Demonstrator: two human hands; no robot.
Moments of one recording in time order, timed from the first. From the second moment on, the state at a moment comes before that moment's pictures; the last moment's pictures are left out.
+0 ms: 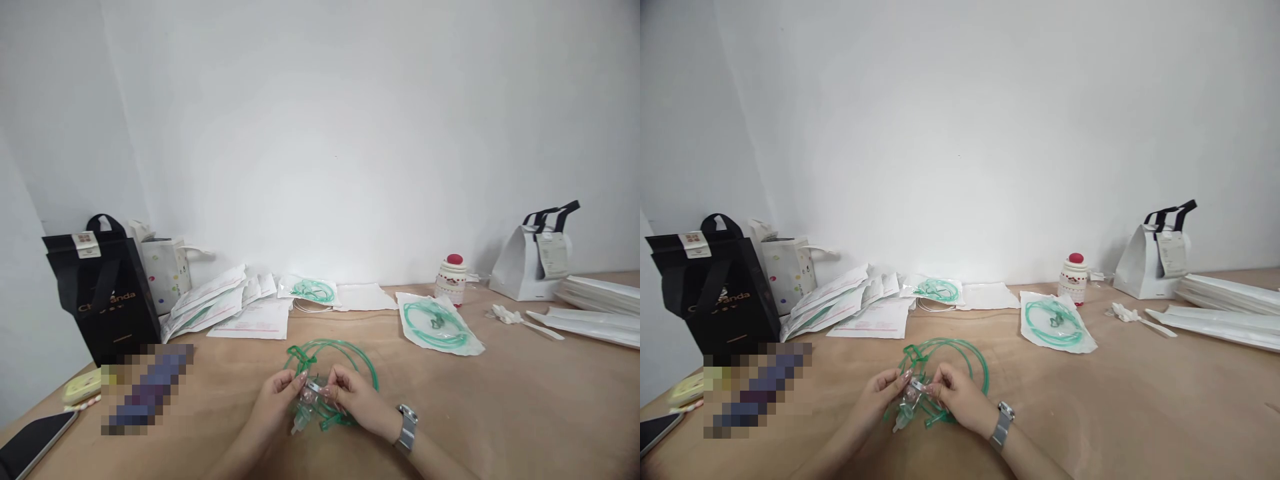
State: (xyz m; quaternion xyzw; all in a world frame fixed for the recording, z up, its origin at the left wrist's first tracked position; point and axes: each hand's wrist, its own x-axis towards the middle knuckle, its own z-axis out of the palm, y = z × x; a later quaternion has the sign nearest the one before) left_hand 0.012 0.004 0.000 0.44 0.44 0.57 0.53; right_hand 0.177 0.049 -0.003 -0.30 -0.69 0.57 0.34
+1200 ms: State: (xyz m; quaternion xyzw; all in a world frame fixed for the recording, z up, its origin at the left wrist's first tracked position) left_hand 0.005 0.001 0.007 0.43 0.36 0.55 0.63; right_hand 0.165 0.035 0.000 -0.21 -0.51 0.74 0.37
